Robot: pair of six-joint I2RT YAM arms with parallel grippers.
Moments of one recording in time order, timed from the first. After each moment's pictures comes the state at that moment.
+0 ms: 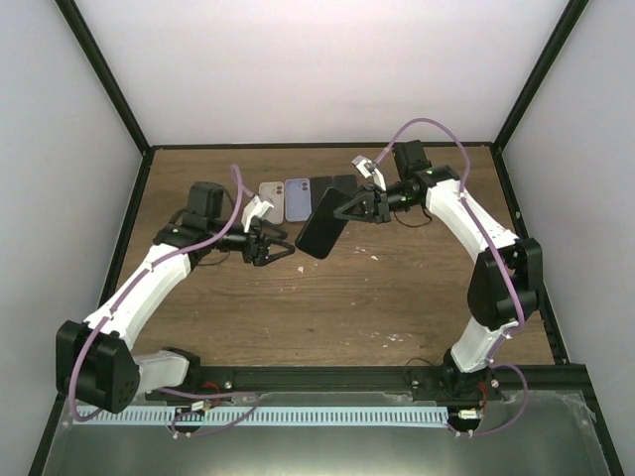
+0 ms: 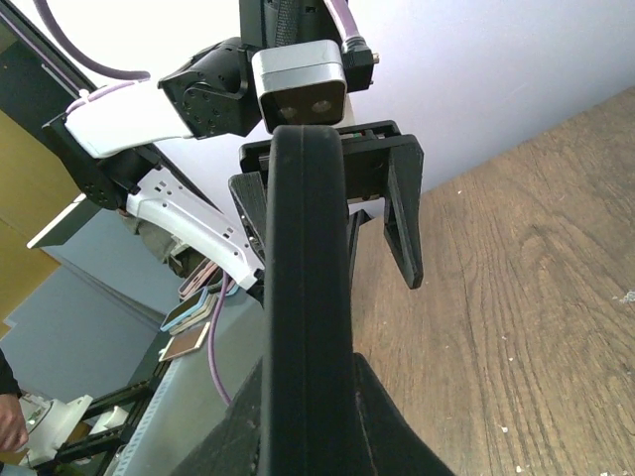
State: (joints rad) left arm -0.31 1.24 0.96 -0.47 1.01 0.12; right arm 0.30 1.71 1.46 -0.81 -1.50 -0.45
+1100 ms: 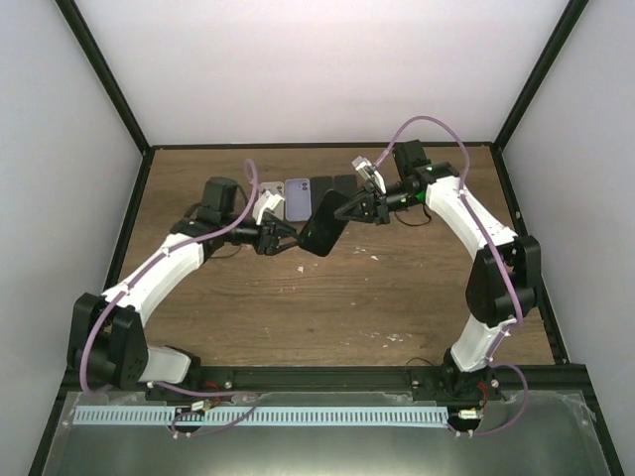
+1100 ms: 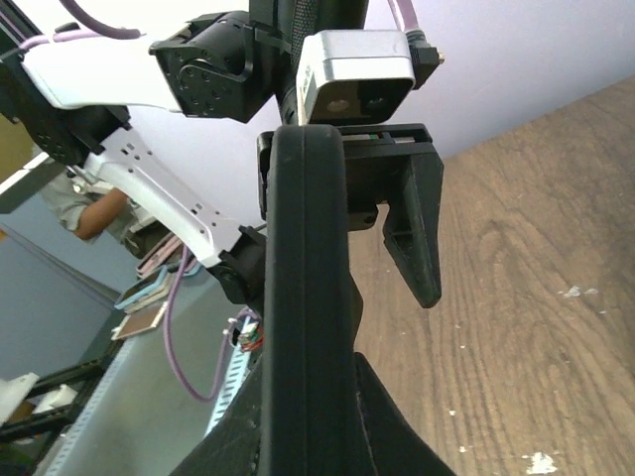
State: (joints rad) left arm -0.34 1.36 0.98 -0.34 0.93 0.00; right arm 0.30 1.72 1.49 -0.90 -1.42 -0.62
